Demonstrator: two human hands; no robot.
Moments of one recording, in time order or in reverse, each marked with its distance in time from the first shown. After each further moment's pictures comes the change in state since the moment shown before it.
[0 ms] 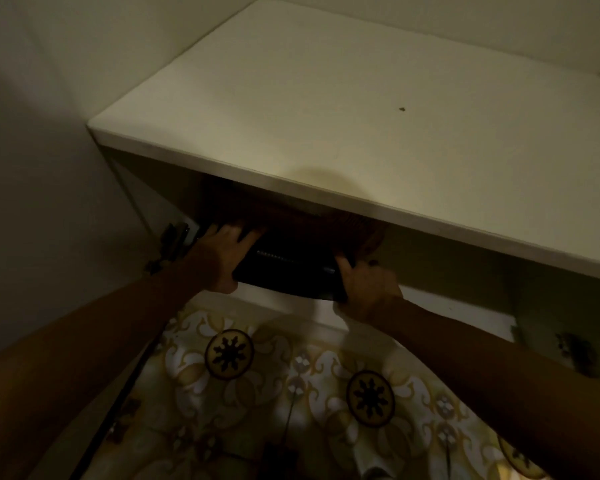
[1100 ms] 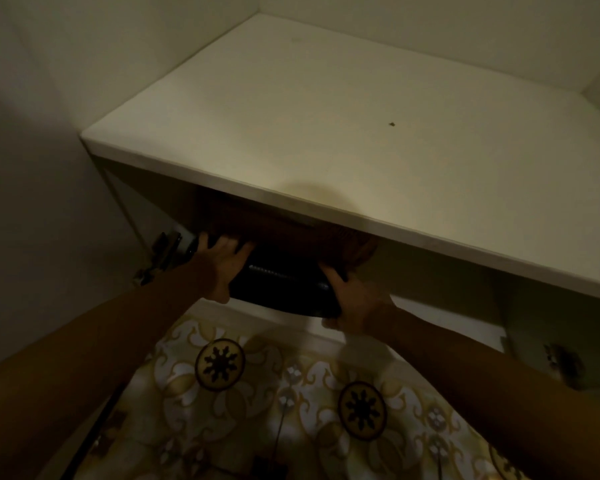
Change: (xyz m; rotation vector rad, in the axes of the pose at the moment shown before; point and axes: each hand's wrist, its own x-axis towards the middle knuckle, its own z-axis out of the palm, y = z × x) left_hand 0.008 0.015 -0.020 0.005 -0.269 -0.095; right_hand 0.006 0.011 0.005 0.195 -0.166 -0.113
